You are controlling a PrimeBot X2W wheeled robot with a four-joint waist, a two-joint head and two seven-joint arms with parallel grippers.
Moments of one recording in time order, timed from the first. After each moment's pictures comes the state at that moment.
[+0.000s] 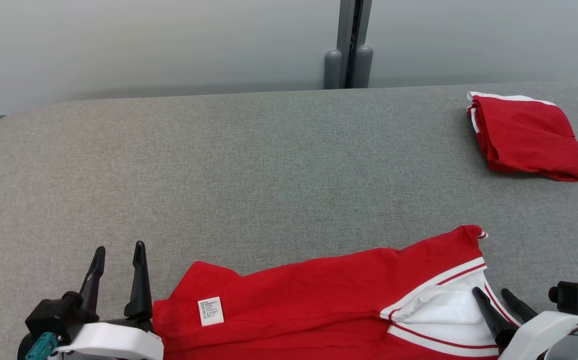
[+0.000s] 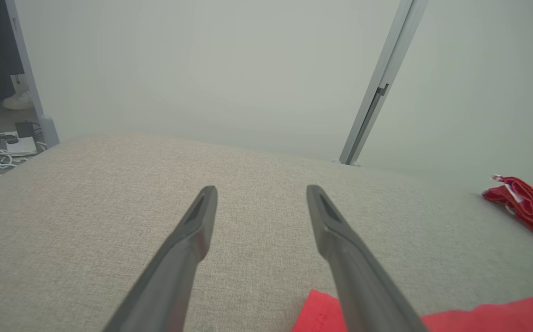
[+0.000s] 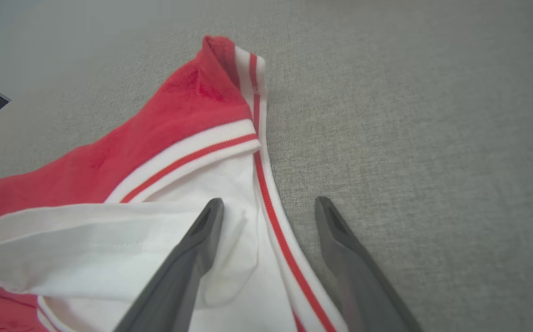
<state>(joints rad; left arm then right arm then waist) 0.01 0.20 -0.18 0.14 -0.50 0.14 -0.26 -0.21 -0.42 0.53 0.60 0.94 0.13 -0.15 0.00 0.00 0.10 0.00</state>
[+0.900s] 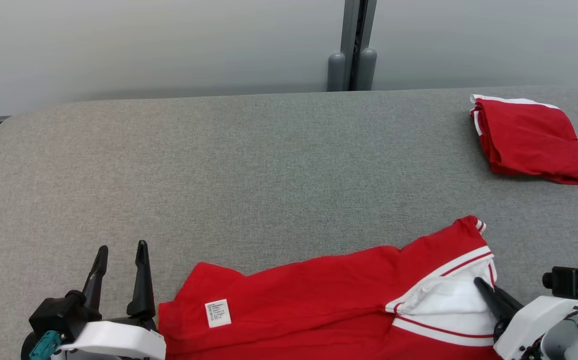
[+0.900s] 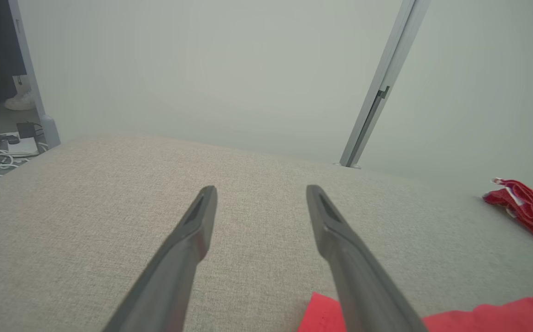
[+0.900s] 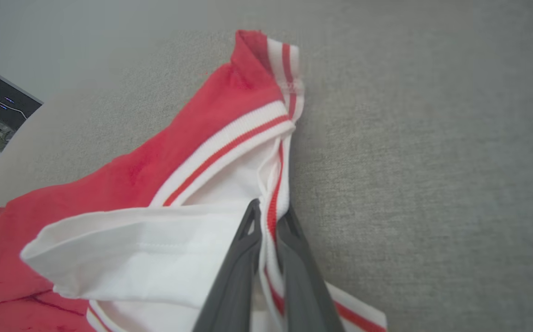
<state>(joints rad) 0.00 0.17 -0.15 0.17 -0.46 0.10 -0.26 -0.28 -0.43 0.63 0.62 1.06 0.13 -0.11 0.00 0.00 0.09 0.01</state>
